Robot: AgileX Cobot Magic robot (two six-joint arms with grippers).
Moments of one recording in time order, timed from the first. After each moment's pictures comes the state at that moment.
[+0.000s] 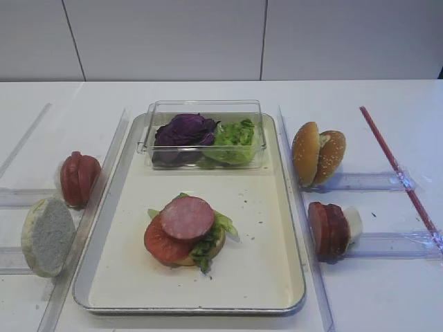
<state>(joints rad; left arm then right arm) -0.02 -0.02 -0.49 0.04 1.17 -0.05 0.00 -0.02 -0.47 0.07 1.13 -0.03</state>
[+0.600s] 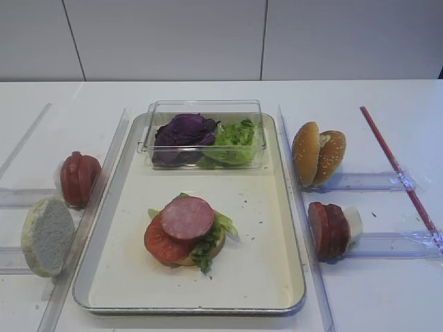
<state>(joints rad) -0.02 -0.02 -0.49 0.04 1.17 -0.05 0.00 -0.02 -0.47 0.07 1.13 -0.03</state>
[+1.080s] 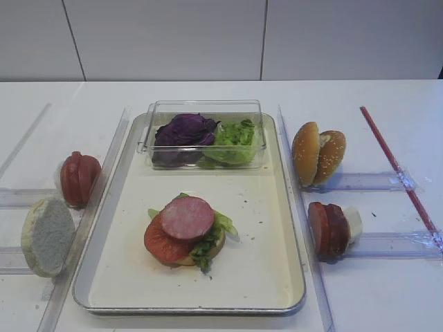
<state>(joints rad) -0.02 -0.02 -0.49 0.04 1.17 -0.05 0.00 -0.02 -0.47 0.07 1.13 -0.03</state>
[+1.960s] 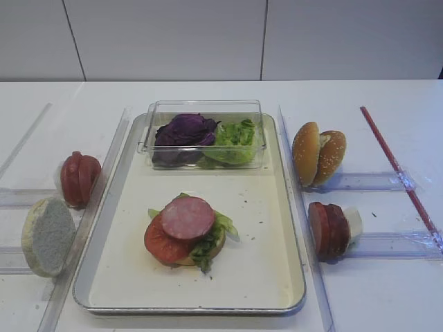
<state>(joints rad) -0.02 -0.02 -0.49 0.04 1.17 -0.05 0.00 -0.02 -0.47 0.07 1.13 -0.03</state>
